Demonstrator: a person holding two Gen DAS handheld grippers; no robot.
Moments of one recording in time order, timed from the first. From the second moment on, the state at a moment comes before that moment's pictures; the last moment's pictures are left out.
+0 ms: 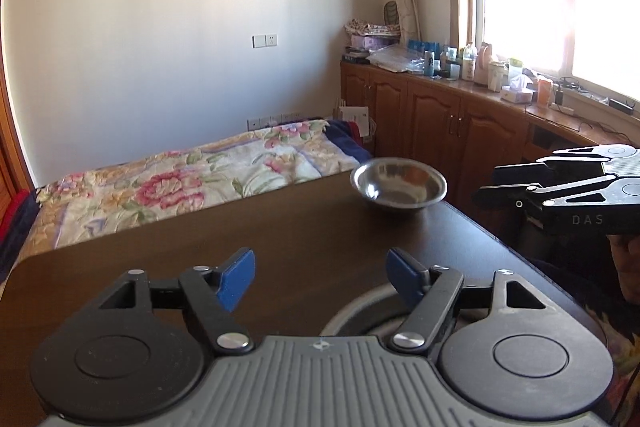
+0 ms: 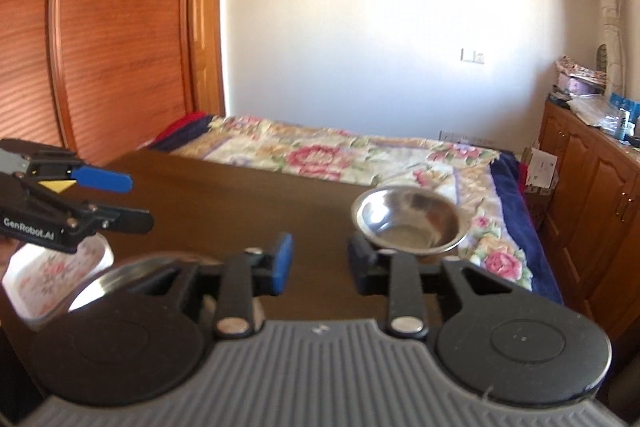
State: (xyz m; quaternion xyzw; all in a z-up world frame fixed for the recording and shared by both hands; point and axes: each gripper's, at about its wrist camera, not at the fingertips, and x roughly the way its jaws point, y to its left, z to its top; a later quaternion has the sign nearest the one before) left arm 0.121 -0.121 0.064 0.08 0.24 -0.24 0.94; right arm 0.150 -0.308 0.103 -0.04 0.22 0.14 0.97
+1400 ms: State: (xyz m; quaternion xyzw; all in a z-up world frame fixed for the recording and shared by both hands) left arm 0.288 -0.242 0.028 0.09 0.36 -0.29 0.88; right arm 0.264 -0.397 0.044 0.04 0.25 0.09 0.96
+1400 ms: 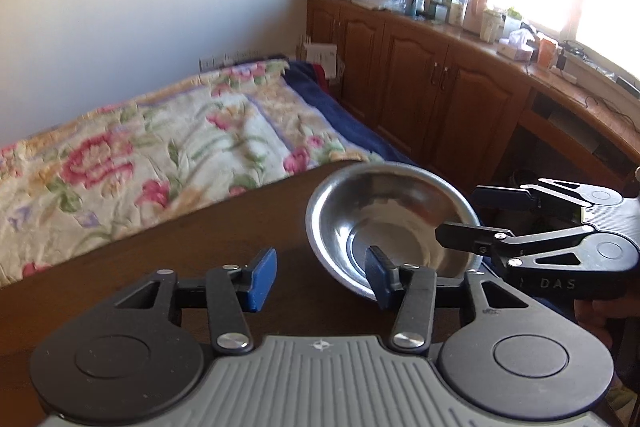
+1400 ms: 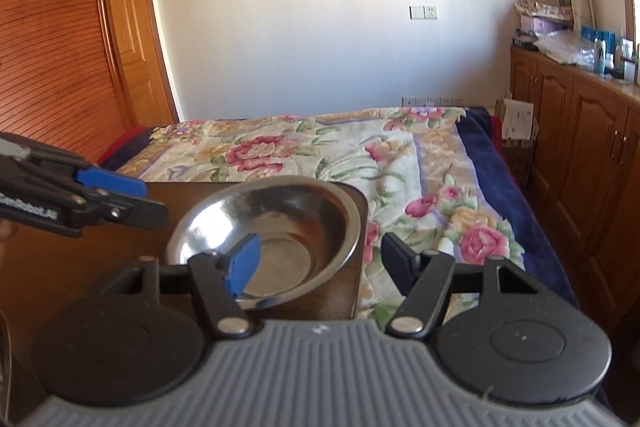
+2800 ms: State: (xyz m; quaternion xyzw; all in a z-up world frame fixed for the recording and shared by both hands) left arm 0.246 -0.205 0.072 0.08 0.35 -0.30 0.88; right arm 0.248 -0.372 0.080 0.08 0.27 0.10 0.95
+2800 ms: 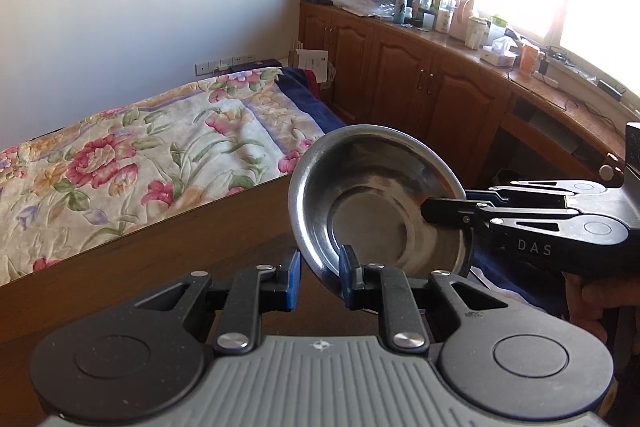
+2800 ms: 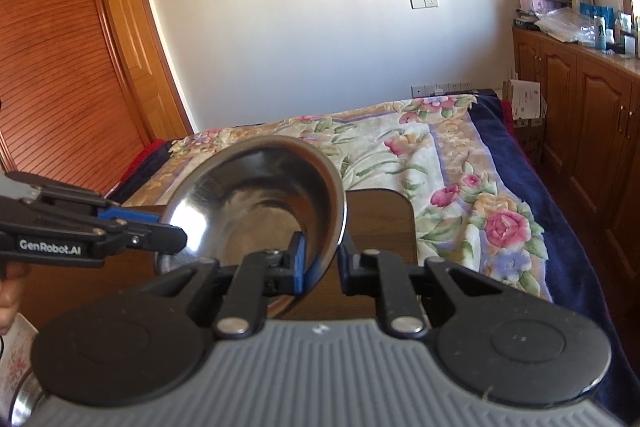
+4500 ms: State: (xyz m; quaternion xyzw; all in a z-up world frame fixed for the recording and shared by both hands) left arm 0.139 -0.120 0.059 0.06 0.33 -0.33 0.88; right arm 0.157 -0.301 0.093 0.05 0.28 0.13 0.95
